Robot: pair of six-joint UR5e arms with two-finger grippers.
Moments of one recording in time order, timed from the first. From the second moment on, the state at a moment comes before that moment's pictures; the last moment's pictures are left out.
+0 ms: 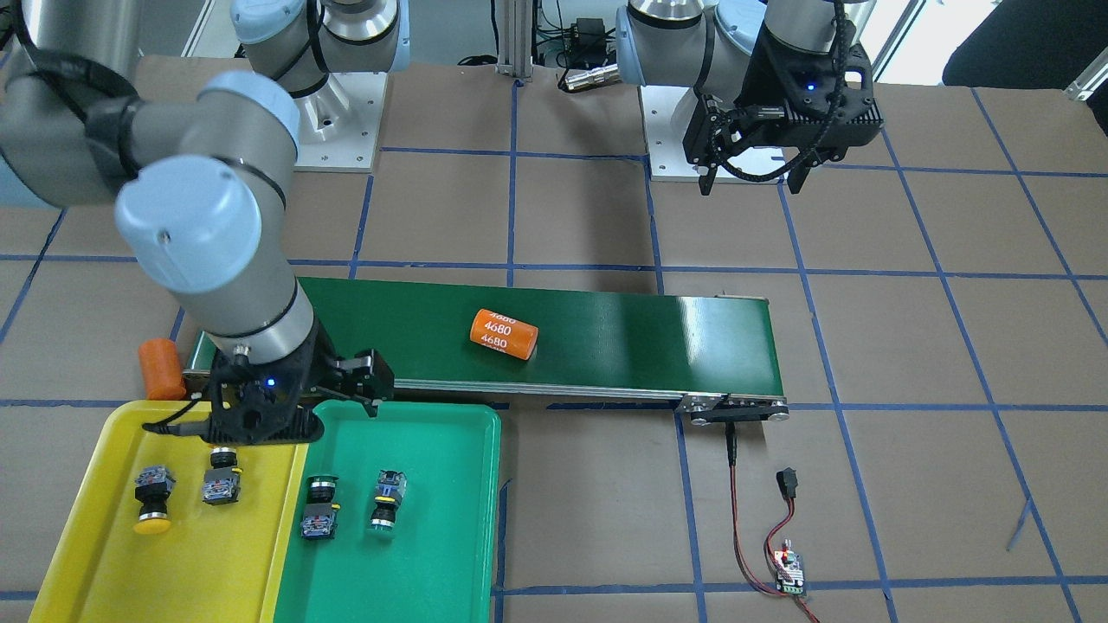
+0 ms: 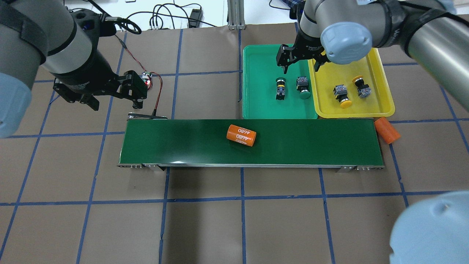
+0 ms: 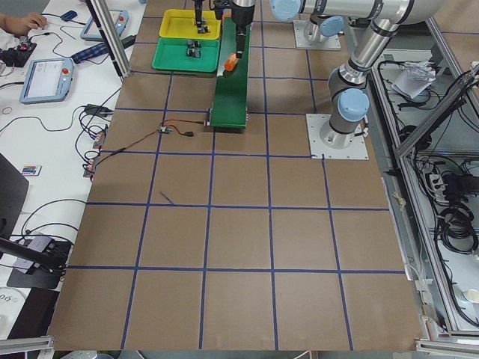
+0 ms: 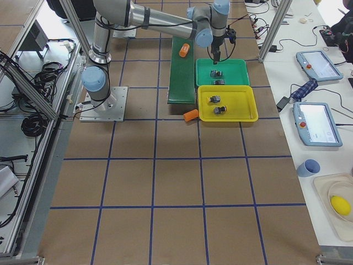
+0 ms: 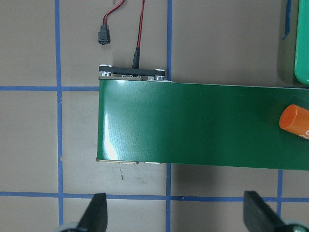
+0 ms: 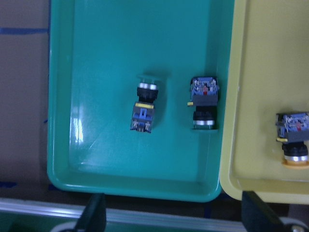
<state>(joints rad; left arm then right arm) -1.59 -1.43 -1.69 -1.53 1.61 -0.04 1.65 -1.23 1.47 -1.87 -1.53 0.03</state>
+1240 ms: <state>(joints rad) -1.58 -1.42 -1.65 -1.61 1.62 -0.04 1.66 -1.54 1.59 -1.66 -1.53 0.05</state>
